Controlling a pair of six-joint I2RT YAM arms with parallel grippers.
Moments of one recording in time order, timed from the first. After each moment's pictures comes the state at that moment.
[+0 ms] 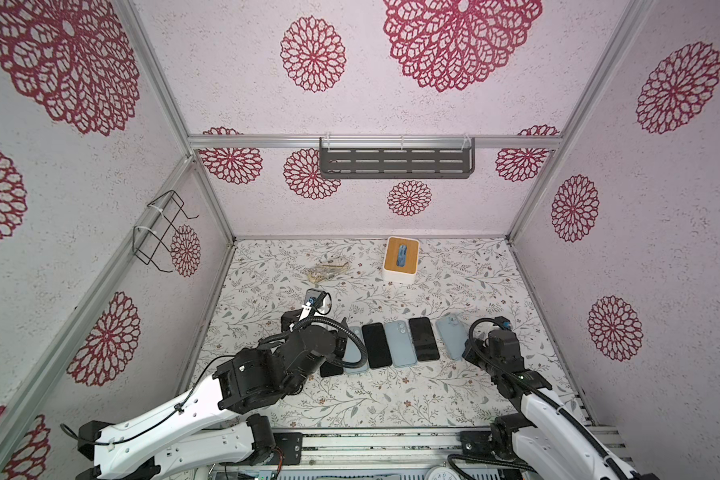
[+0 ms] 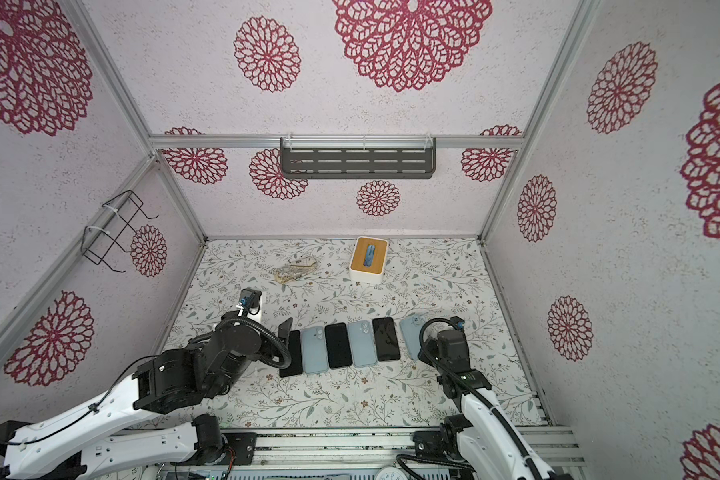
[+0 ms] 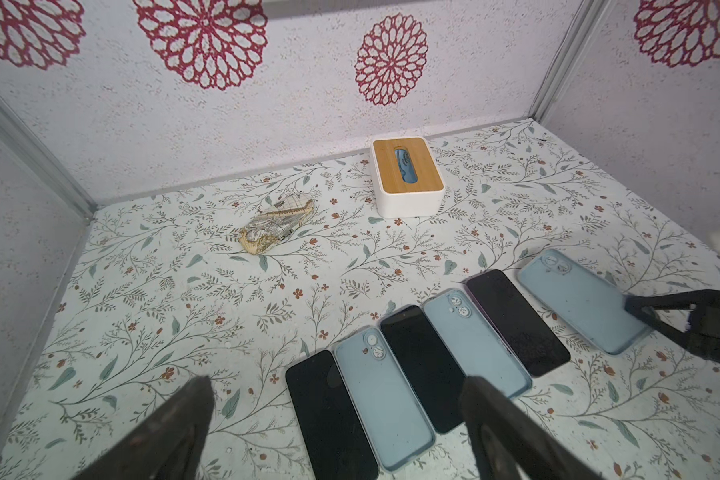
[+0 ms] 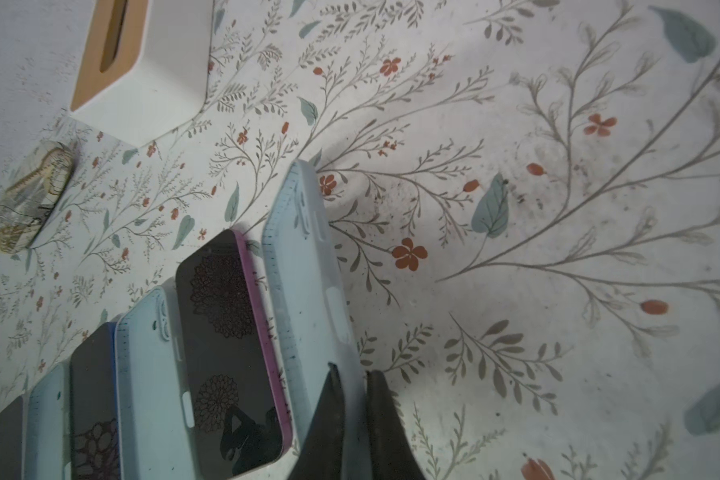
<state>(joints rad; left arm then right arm) -1.12 0.88 1.05 -0.79 -0.78 -0.47 0.22 0.82 0.27 -0.19 0.03 0.63</state>
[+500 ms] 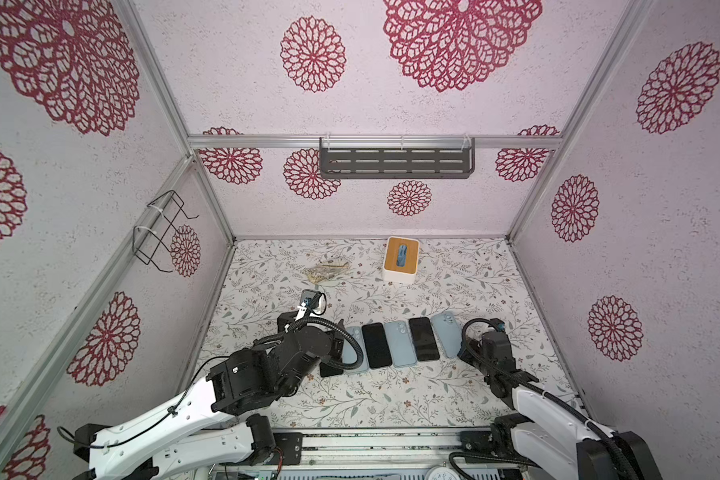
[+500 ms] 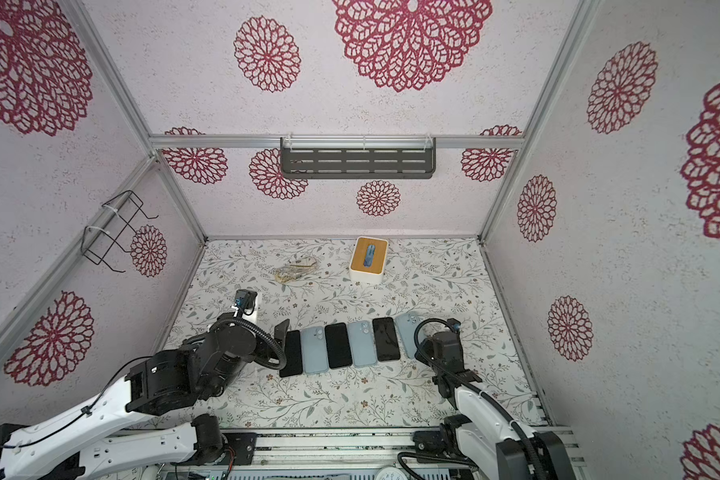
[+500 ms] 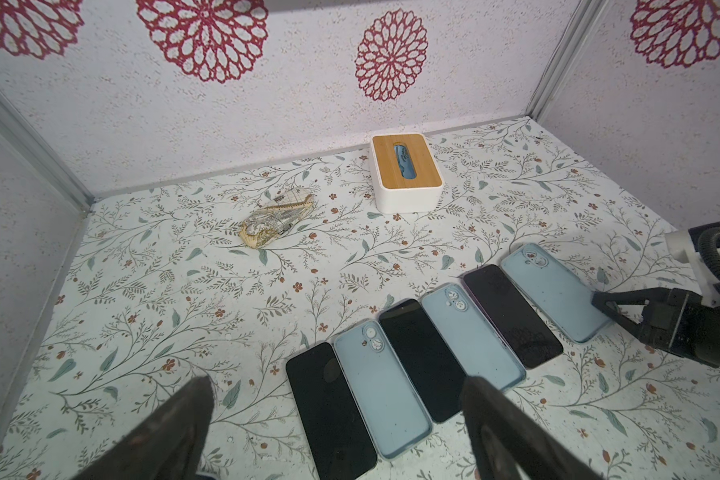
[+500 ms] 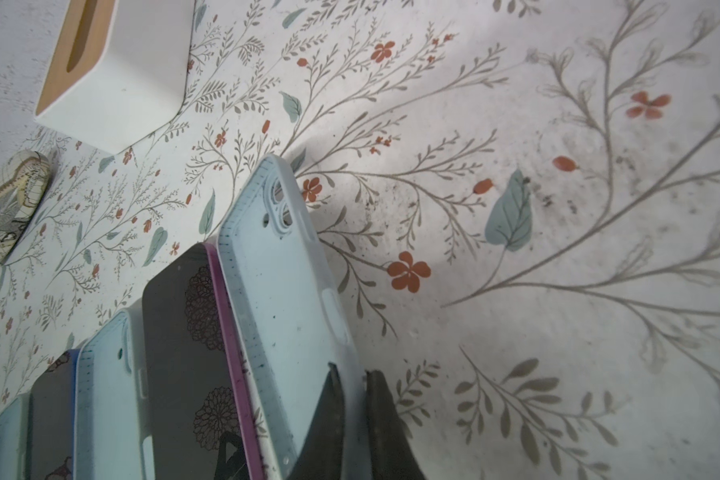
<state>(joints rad) -1.12 0.88 1.06 -0.82 -0.77 -0.48 0.23 0.98 0.19 0.09 0.05 0.67</state>
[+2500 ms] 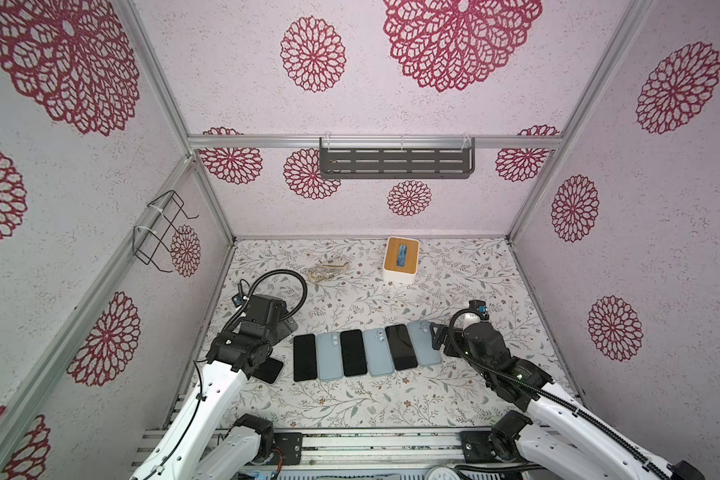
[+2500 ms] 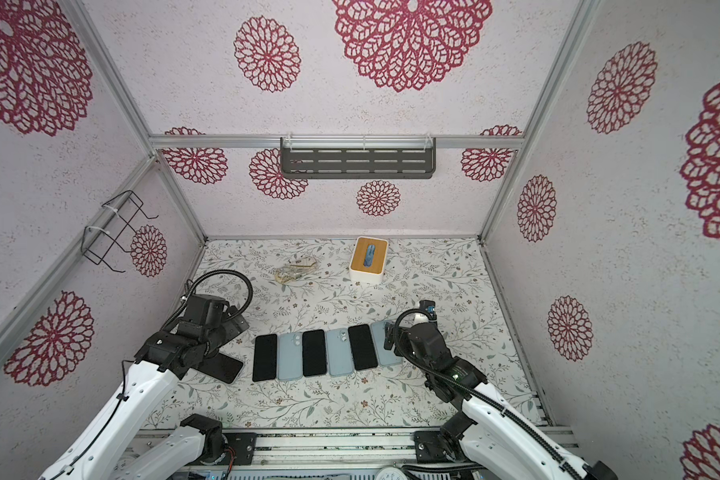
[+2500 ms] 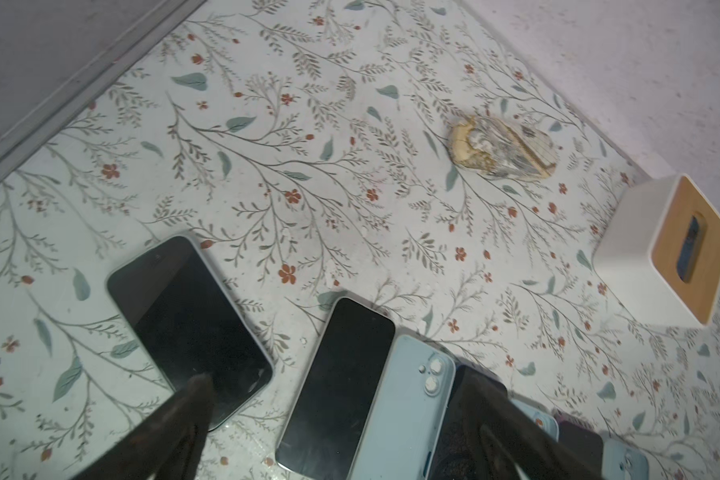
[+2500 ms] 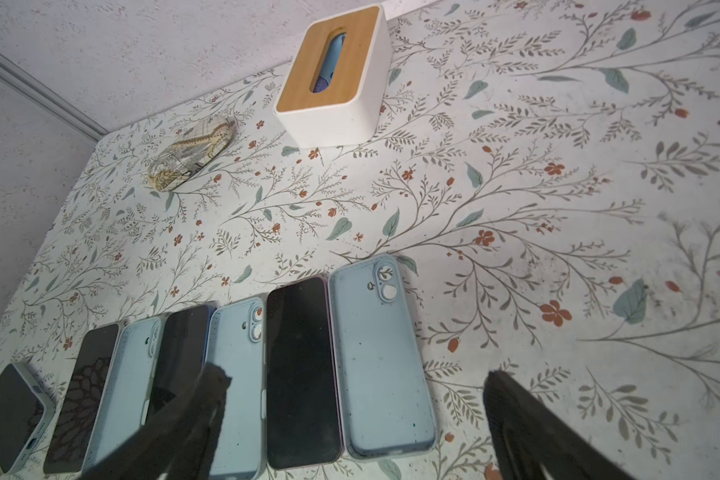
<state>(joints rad) -0.23 0.92 0.86 -0.89 -0.32 -0.84 0.66 0.77 0.55 -0.37 0.28 0.62</state>
